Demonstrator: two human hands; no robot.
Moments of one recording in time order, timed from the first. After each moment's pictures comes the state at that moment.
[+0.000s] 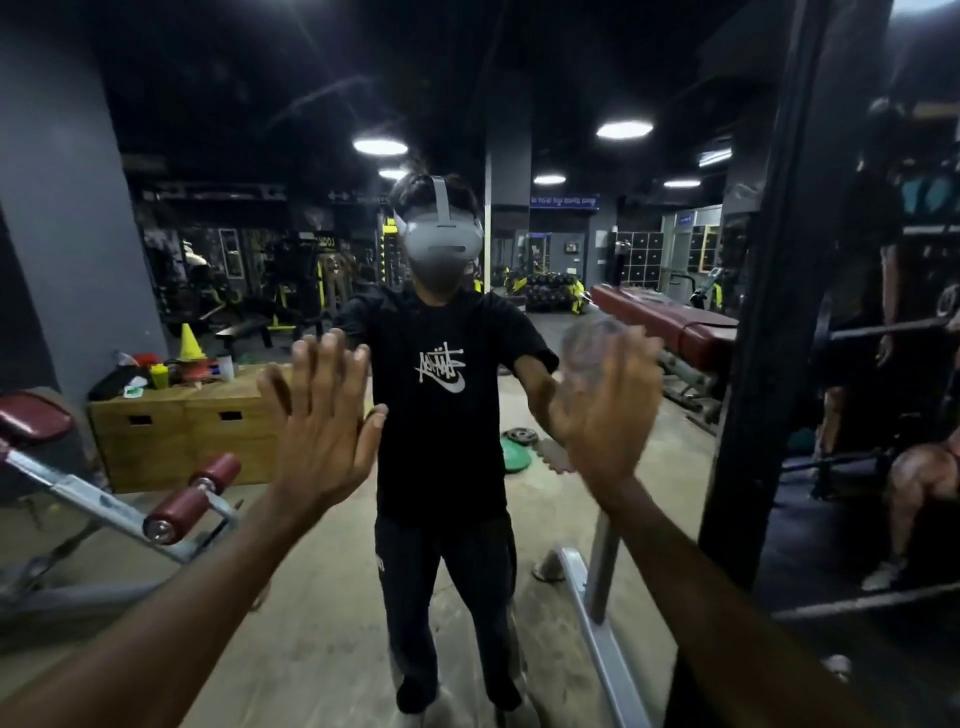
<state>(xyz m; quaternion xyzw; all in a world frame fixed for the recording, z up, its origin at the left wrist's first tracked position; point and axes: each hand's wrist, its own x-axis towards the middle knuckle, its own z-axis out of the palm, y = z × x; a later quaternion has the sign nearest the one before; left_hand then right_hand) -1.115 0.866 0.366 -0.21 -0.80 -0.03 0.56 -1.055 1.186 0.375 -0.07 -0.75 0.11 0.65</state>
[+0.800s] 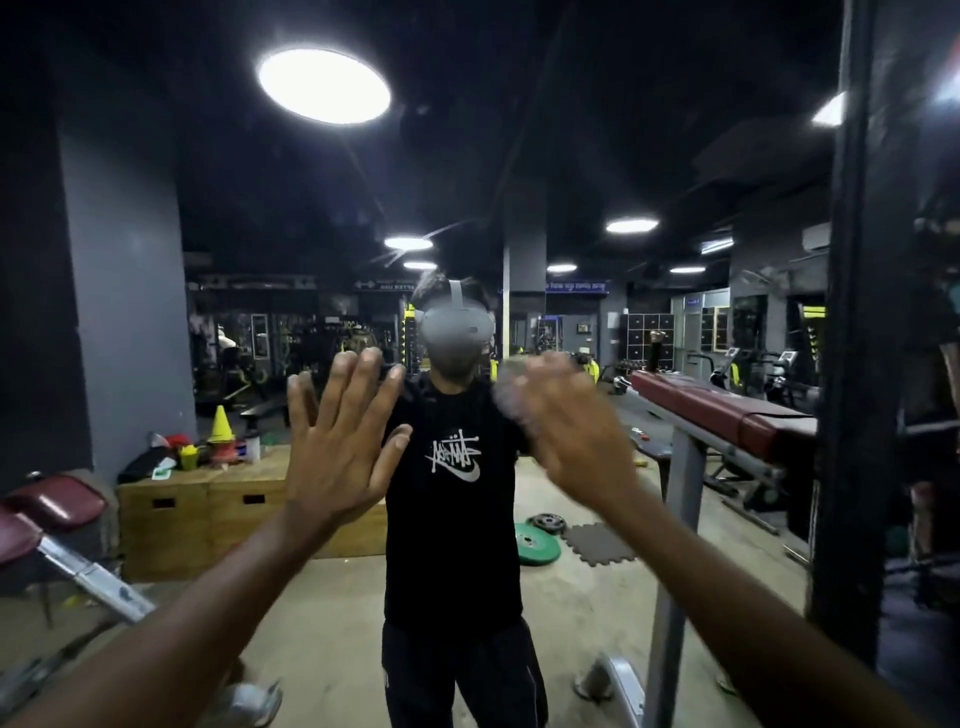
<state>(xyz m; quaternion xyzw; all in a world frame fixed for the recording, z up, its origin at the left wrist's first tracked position) -1.126 0.790 0.460 -0.23 -0.76 -0.01 0.61 -1.073 1.081 0.474 0.17 -0.77 -0.10 0.61</state>
